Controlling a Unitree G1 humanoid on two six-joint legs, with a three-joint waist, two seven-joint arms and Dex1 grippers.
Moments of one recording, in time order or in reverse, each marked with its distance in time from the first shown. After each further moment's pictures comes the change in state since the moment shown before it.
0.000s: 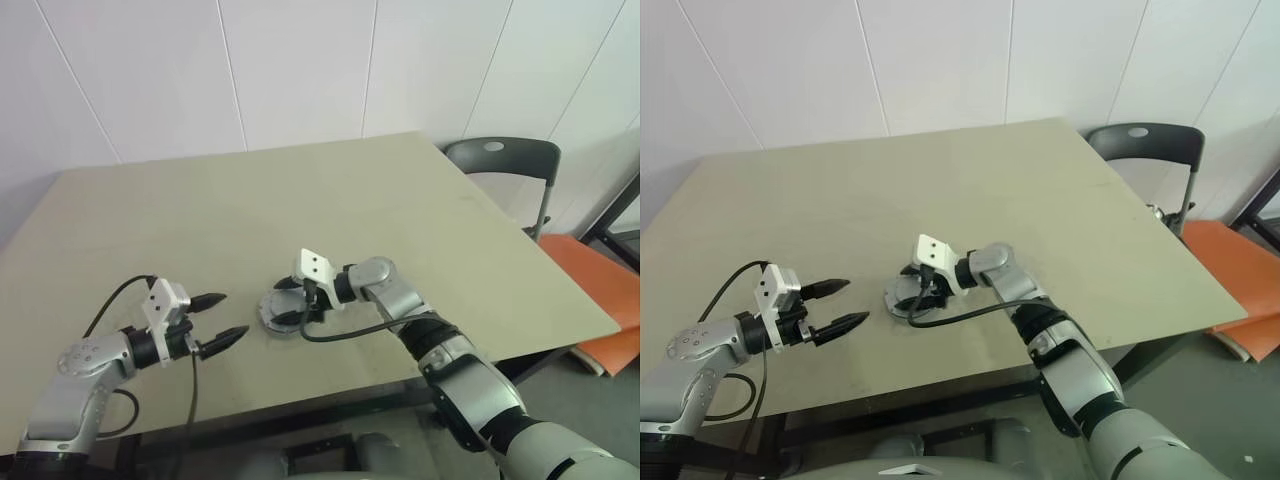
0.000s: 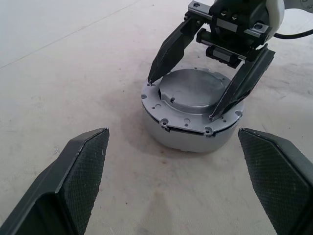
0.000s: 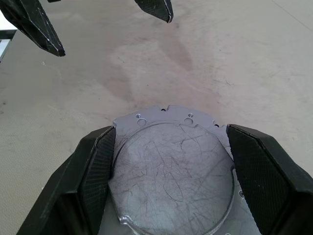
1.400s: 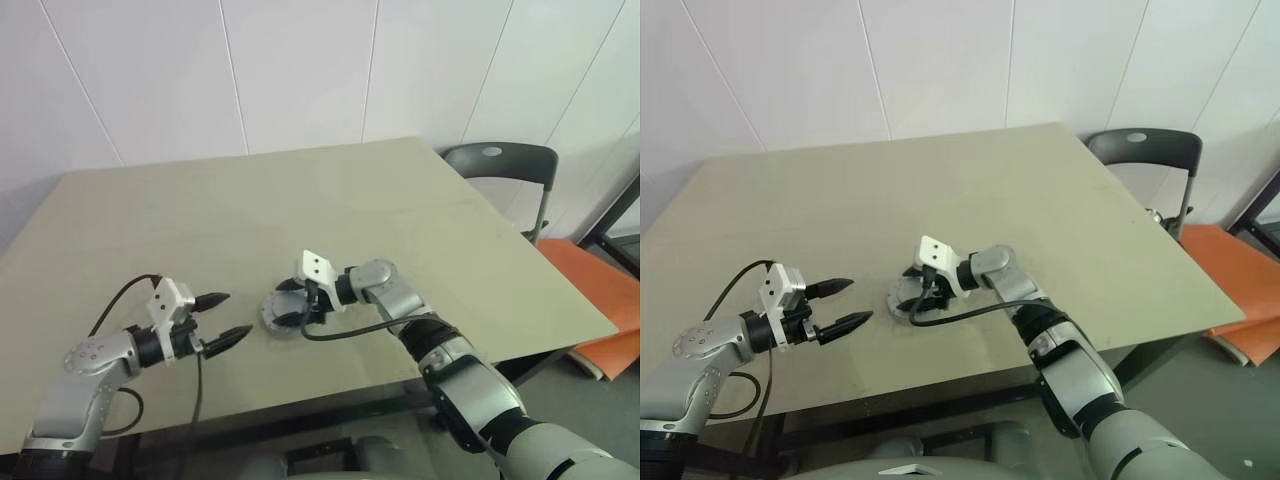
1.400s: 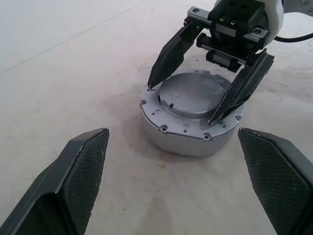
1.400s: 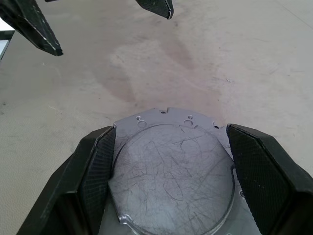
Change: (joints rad) left arm -0.011 -0.006 -0.020 0.006 0.006 -0.004 0.014; right arm 0.007 0.005 -0.006 0.035 0.002 0.000 -0.002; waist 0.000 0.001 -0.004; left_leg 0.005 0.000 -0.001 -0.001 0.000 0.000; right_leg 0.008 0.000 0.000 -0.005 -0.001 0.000
